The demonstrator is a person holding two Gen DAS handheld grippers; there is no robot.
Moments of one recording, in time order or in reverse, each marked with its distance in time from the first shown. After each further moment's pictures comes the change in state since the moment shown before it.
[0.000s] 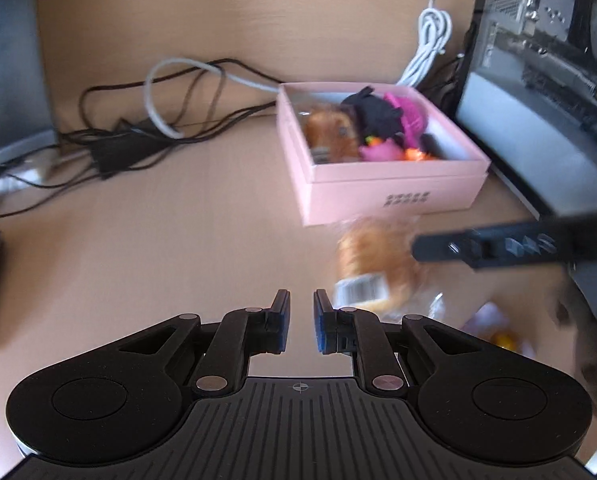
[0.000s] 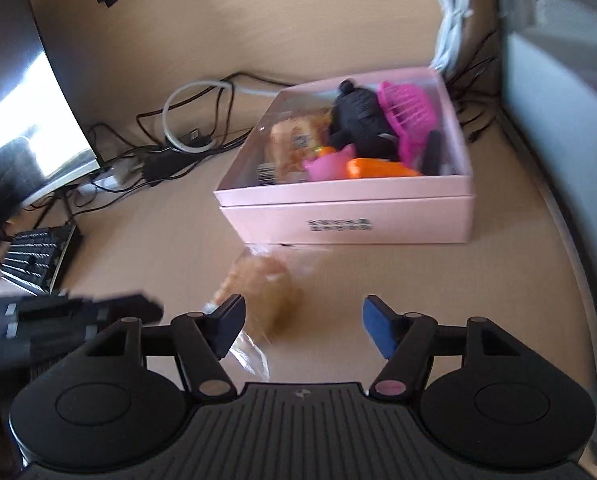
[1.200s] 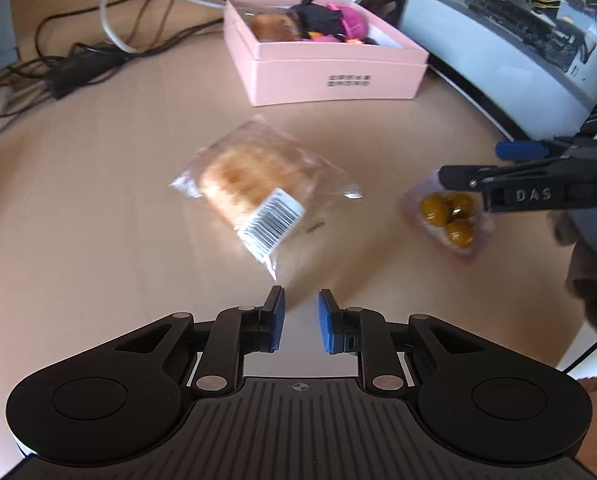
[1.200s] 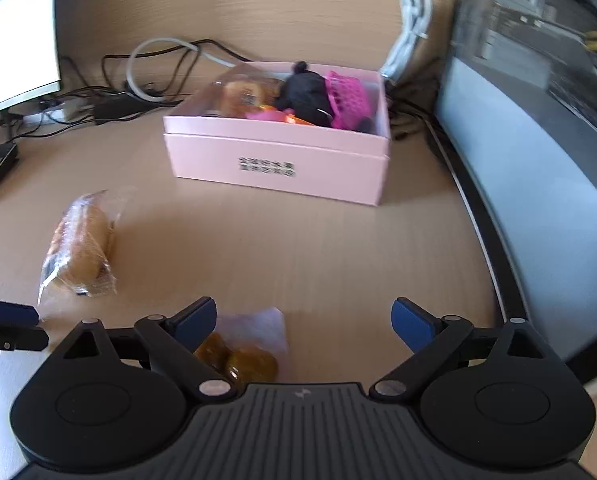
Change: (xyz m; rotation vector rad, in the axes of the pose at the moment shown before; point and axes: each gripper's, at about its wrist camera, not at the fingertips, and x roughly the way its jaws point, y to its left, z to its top) left arm -0.008 0.000 -0.062 0.077 0.177 -0.194; right arm -0.028 -0.003 -0.069 -0.187 -0.050 -0.306
